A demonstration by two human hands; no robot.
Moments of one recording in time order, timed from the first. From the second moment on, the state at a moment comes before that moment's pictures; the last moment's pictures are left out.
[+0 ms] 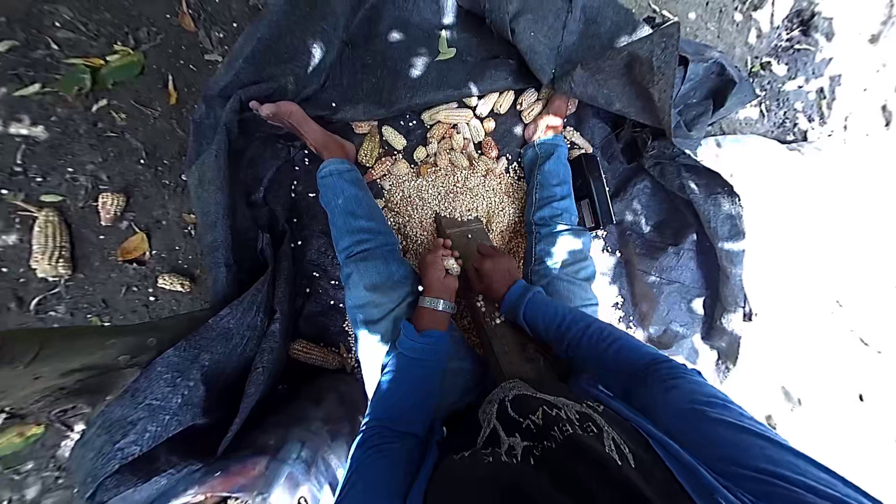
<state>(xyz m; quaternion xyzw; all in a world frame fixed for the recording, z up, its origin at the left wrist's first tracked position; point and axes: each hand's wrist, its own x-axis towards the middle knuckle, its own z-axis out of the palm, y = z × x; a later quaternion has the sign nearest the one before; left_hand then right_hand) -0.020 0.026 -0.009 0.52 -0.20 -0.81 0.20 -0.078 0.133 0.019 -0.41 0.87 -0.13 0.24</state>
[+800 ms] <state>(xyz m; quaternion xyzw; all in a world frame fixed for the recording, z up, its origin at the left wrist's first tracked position) -0.015 0.007 -0.031 0.52 -0.19 -0.82 0.18 -0.062 0.210 0.036 -0.33 0.80 -0.42 0.25</state>
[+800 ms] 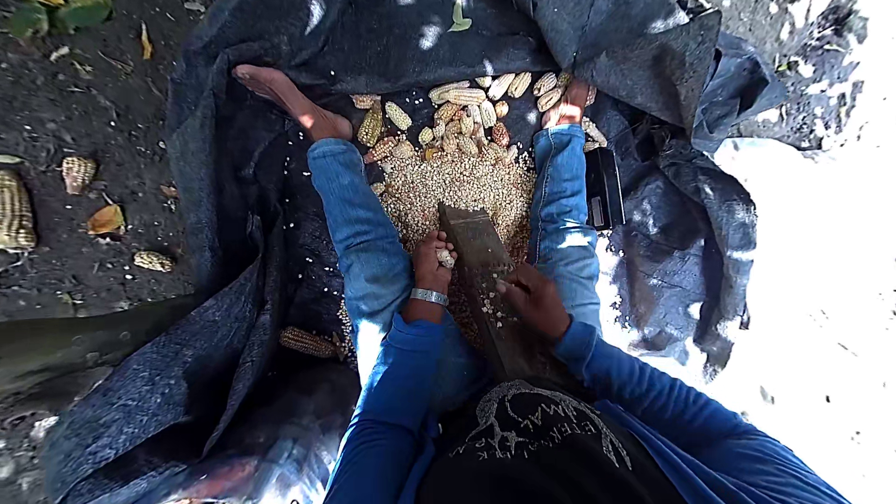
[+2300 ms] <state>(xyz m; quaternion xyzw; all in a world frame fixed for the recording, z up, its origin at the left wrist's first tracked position) -0.032 0.003 -0.045 0.56 -0.22 -0.78 0.18 -0.047 0.224 0.031 -0.48 0.82 -0.31 0.03</state>
